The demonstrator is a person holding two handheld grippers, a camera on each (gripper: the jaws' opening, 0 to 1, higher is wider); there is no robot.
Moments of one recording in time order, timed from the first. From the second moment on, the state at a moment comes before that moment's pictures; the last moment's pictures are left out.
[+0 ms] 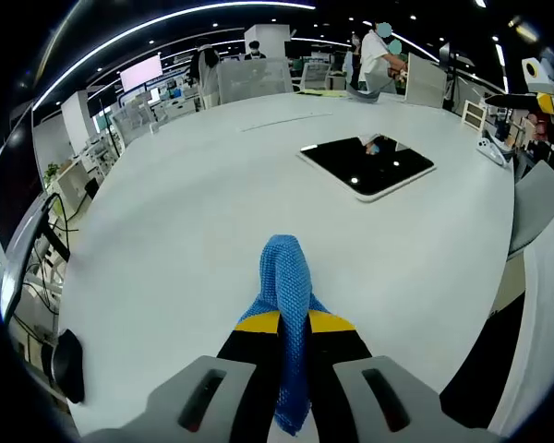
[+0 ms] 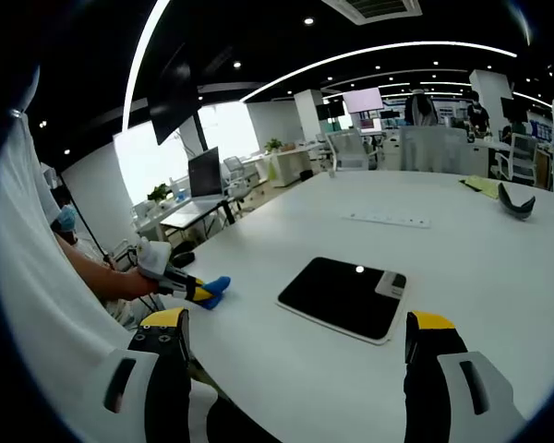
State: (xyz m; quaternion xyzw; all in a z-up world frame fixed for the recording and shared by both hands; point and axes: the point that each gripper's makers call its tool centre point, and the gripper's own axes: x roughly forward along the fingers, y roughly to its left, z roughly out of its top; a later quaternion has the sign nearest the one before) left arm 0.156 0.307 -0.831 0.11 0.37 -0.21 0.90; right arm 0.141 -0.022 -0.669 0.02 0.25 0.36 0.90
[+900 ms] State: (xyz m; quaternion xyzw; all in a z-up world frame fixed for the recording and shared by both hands) left arm 0.207 0.270 -0.809 0.12 0.35 -0.25 0.90; right arm 0.151 -0.022 -0.668 0.02 0.24 0.35 0.90
